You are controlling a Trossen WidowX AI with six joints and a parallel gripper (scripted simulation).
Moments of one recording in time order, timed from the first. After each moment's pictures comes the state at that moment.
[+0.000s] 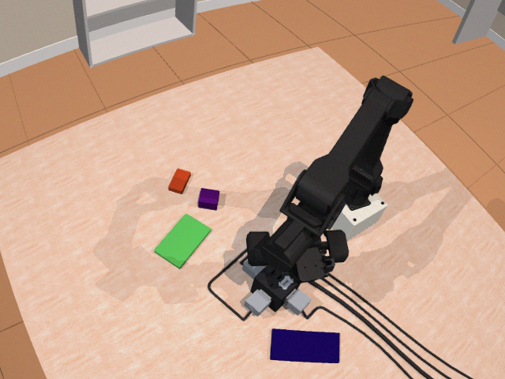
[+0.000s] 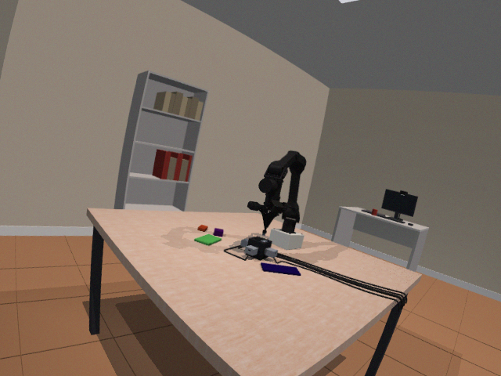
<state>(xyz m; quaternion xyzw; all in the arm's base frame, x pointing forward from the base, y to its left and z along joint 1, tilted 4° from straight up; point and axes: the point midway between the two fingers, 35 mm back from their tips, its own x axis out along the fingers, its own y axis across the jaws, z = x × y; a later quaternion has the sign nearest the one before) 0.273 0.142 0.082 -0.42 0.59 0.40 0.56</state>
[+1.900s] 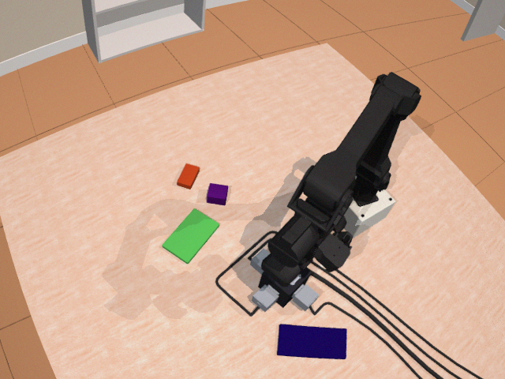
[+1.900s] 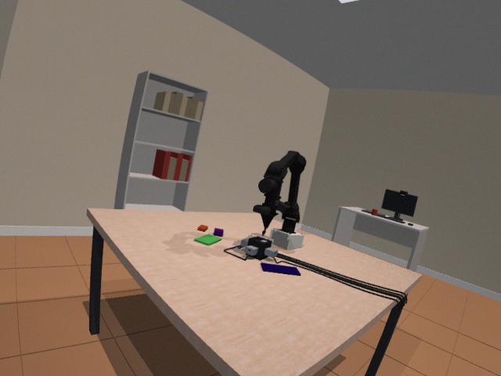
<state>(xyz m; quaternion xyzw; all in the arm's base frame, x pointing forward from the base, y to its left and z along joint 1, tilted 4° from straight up) 0.273 0.142 0.080 -0.60 0.40 0.59 0.36</state>
